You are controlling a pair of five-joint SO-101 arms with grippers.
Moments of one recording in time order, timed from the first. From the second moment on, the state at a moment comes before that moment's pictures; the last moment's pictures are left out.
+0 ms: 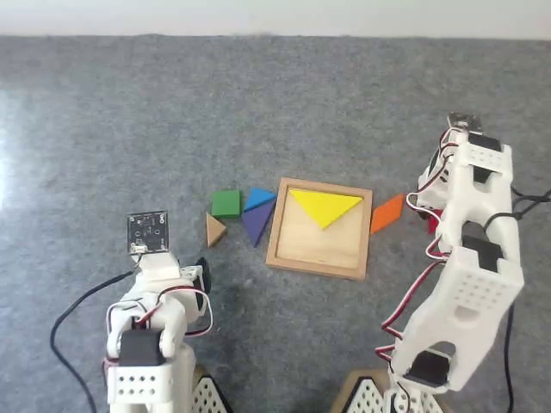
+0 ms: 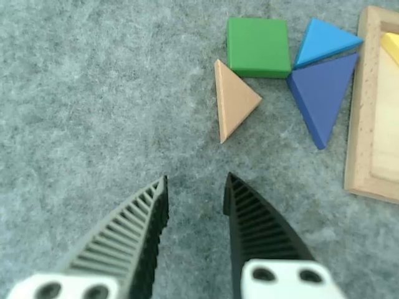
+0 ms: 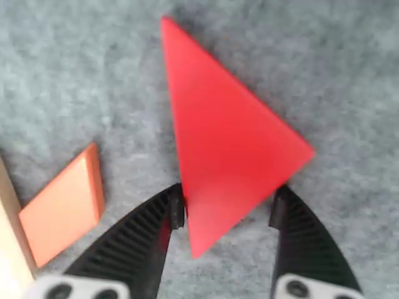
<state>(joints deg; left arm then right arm) -7.2 -102.9 97.1 71.7 11.1 13.9 32.0 -5.5 72.7 5.9</state>
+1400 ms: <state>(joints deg) -7.2 -102.9 97.1 71.7 11.1 11.2 40.4 -22.2 80.0 32.0</state>
